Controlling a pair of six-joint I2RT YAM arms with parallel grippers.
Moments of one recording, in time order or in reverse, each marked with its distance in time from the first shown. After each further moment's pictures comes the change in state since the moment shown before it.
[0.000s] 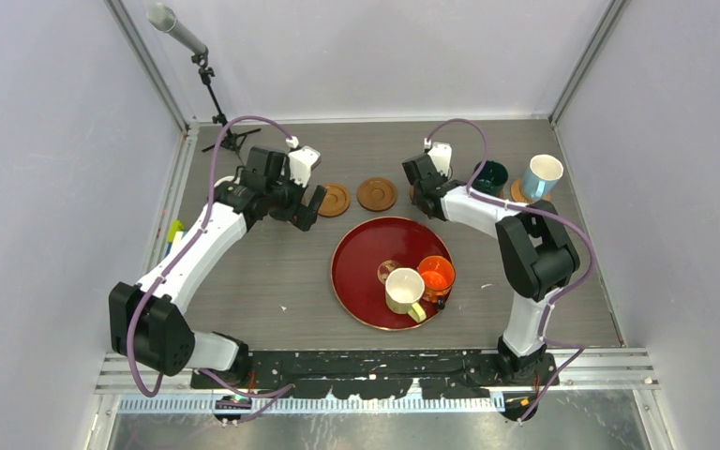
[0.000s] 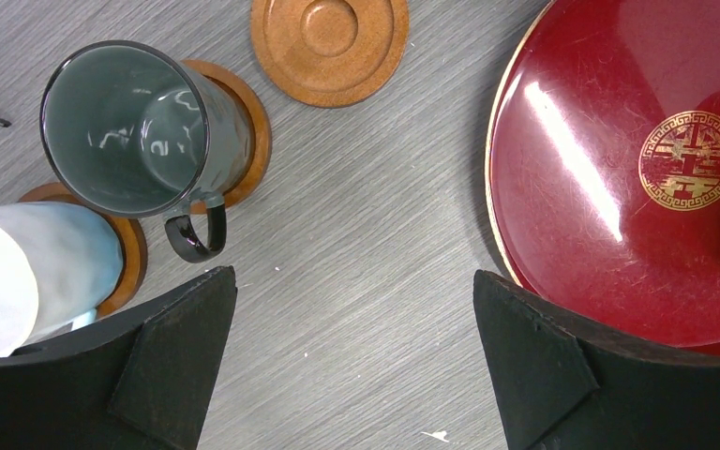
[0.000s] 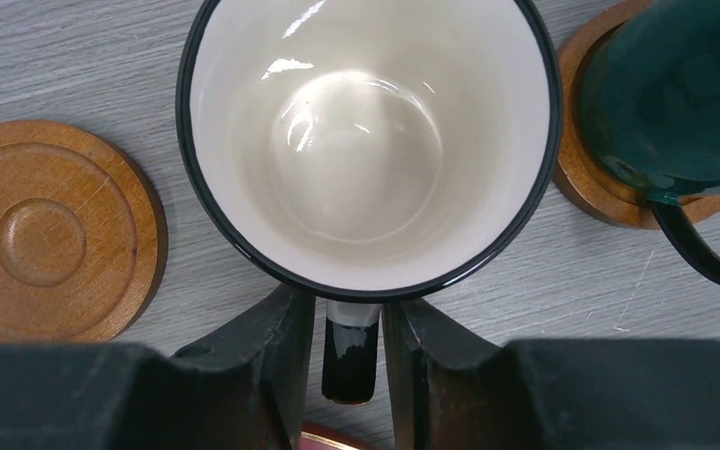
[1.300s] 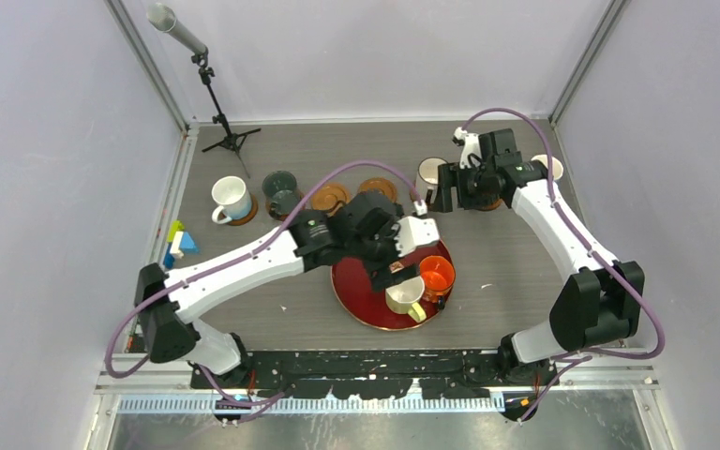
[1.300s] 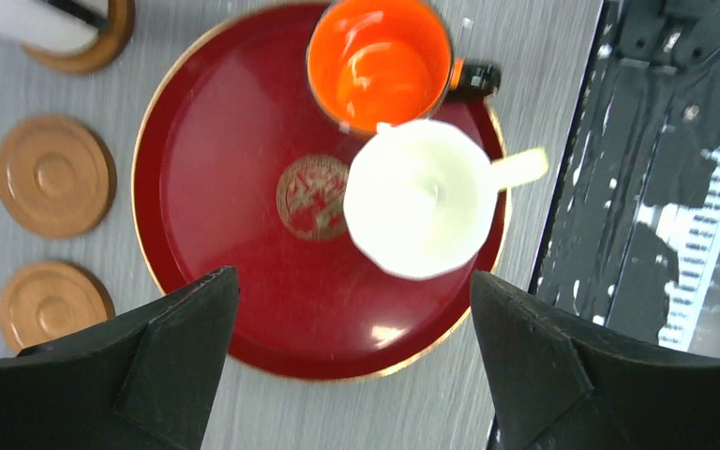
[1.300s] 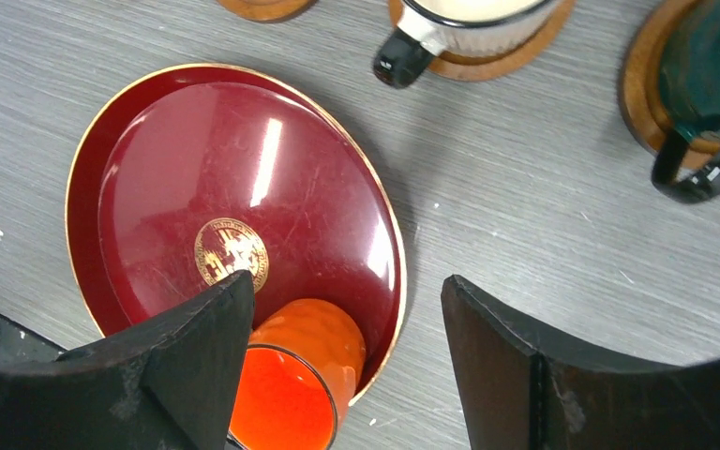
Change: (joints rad) left arm -0.674 0.065 0.156 -0.068 0.026 0.100; right arm -0.261 -0.388 0.066 -0.531 -0.834 -0.425
